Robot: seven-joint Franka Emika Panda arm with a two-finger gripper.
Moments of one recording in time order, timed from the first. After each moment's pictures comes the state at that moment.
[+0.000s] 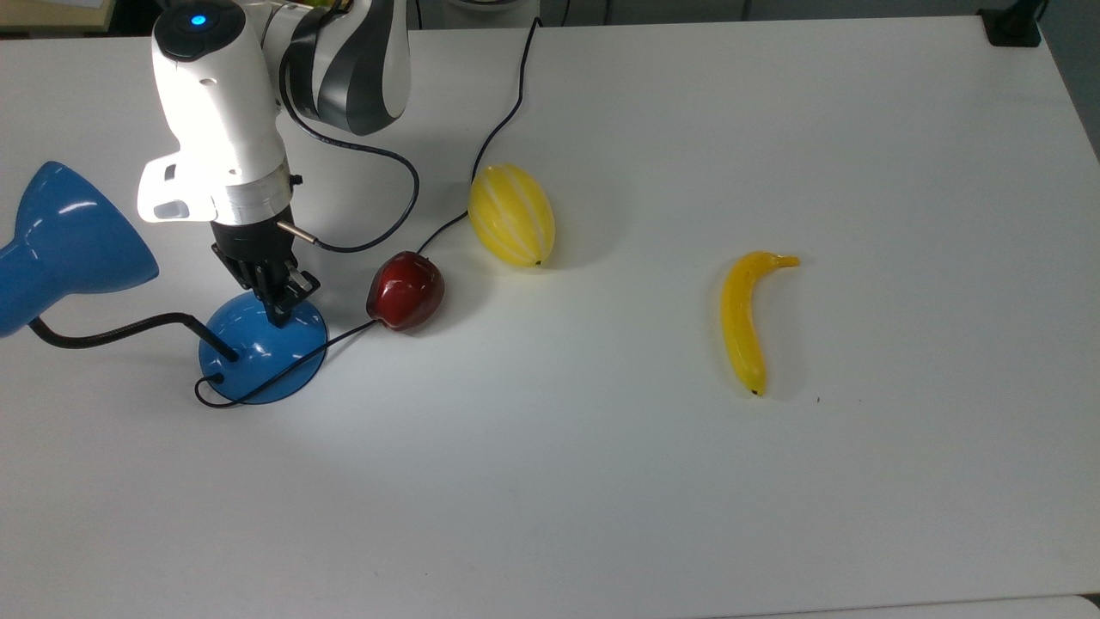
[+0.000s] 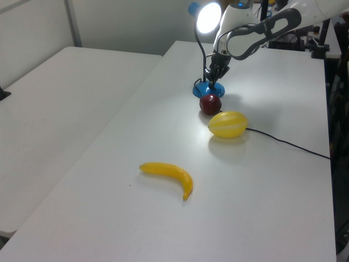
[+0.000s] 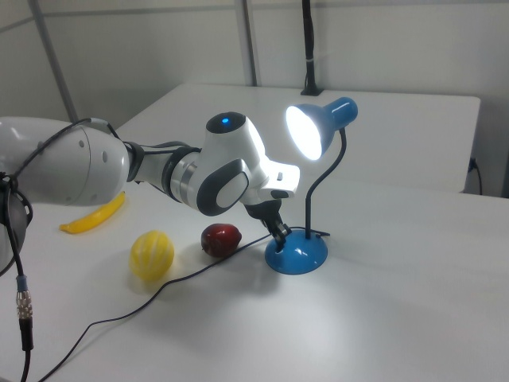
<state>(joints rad) -0.15 0.52 -0.05 -1.66 0.04 2.48 0.28</state>
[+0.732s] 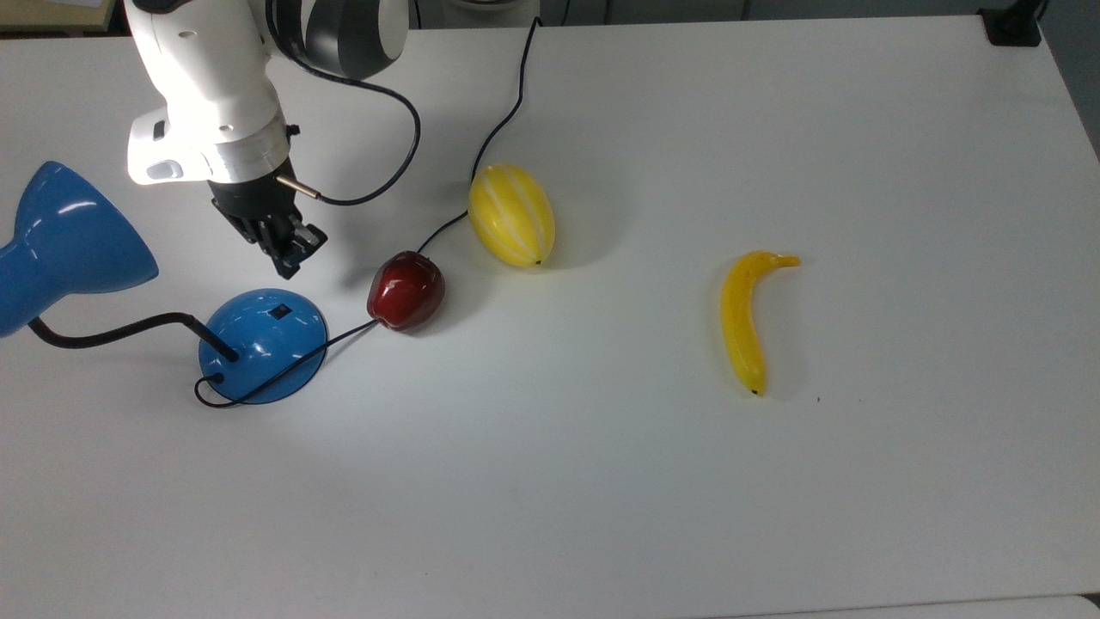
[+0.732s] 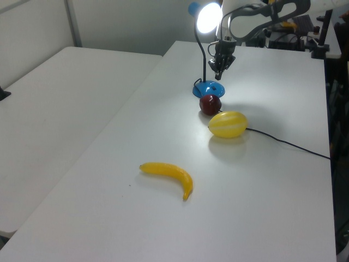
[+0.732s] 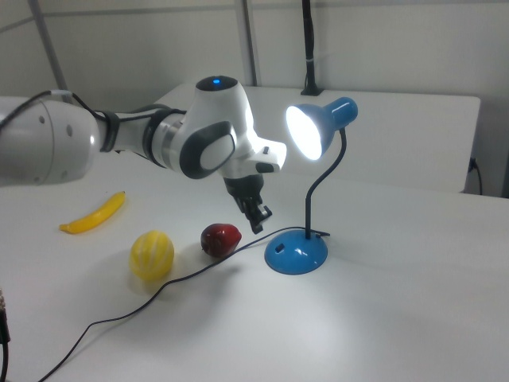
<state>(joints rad) -0.14 0.41 -0.05 -1.63 0.03 2.20 0.27</state>
